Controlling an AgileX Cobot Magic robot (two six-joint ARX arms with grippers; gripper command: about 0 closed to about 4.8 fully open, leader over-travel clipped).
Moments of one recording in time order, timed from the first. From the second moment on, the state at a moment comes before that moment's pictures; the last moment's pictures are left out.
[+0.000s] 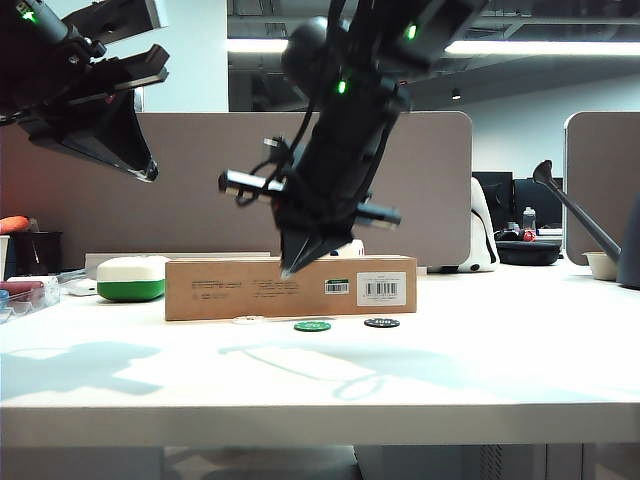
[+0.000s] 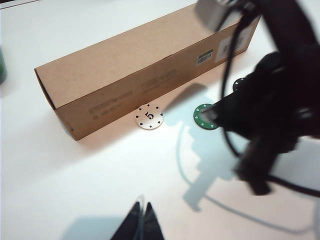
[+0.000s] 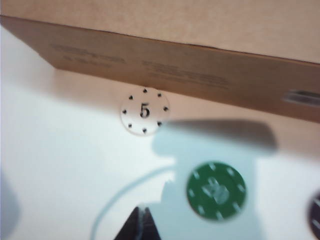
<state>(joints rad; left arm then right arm) -0.46 1.11 0.71 -0.14 0.00 0.01 0.71 1.95 1.42 -0.28 0.03 0.32</state>
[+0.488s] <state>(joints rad) -0.46 1.11 0.71 -0.14 0.00 0.01 0.72 1.74 1.33 -0.45 0.24 0.28</state>
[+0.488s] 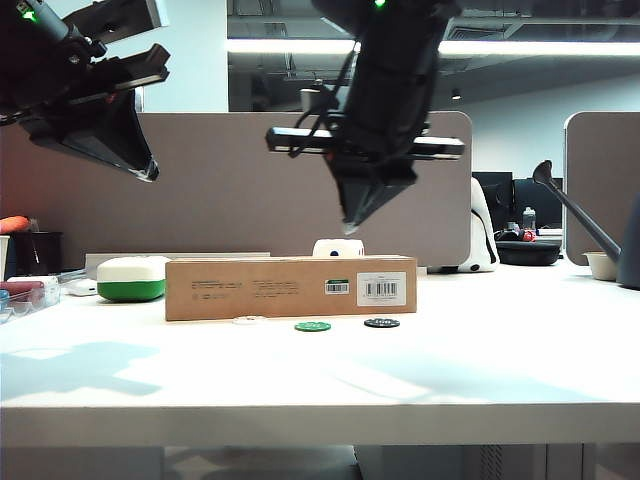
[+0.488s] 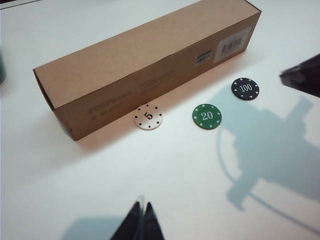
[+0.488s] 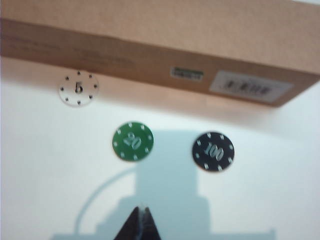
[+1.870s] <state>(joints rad) -0.41 0.56 0.71 -0.15 0.00 0.01 1.58 0.80 0.70 -0.43 0.88 0.67</state>
